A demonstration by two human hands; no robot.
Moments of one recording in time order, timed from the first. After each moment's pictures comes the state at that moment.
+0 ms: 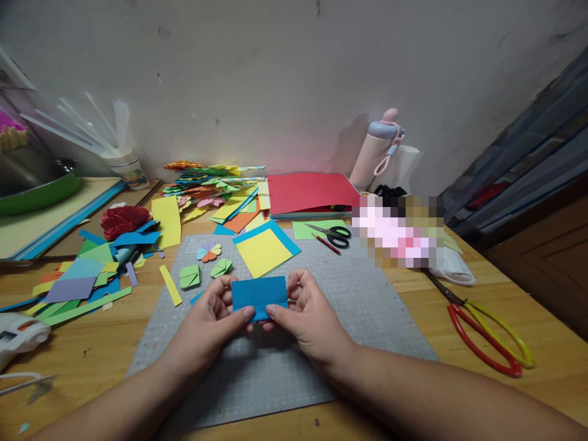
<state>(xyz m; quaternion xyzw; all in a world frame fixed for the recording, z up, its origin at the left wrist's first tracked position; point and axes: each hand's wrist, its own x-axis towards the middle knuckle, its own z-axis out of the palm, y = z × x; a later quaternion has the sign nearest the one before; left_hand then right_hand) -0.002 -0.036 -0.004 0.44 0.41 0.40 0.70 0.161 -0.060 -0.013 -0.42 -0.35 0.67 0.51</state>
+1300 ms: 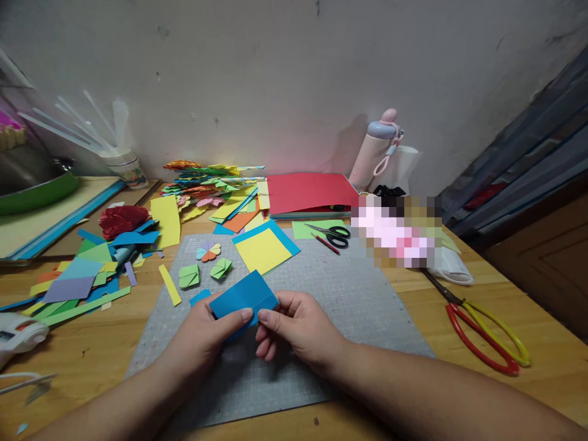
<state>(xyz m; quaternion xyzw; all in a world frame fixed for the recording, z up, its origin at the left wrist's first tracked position) -0.010 -0.038 -0.008 0.49 0.44 0.34 0.67 0.162 -0.061 -0.017 -0.40 -0.38 0.73 0.41</state>
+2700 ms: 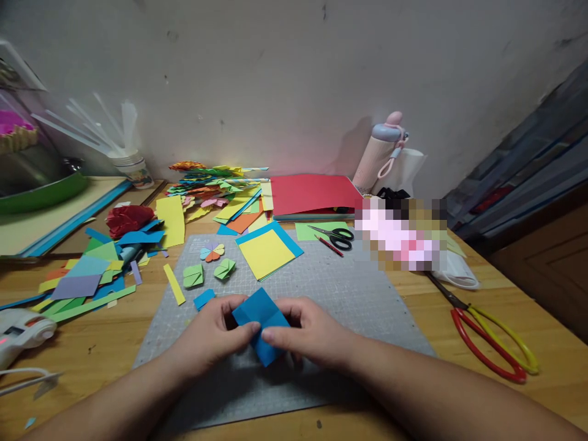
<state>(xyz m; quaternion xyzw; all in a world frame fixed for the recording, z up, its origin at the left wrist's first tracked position) -0.012 -0.034 -0.007 0.59 0.42 0.23 0.65 0.177 -0.055 -0.009 -0.38 -0.54 0.70 0.28</state>
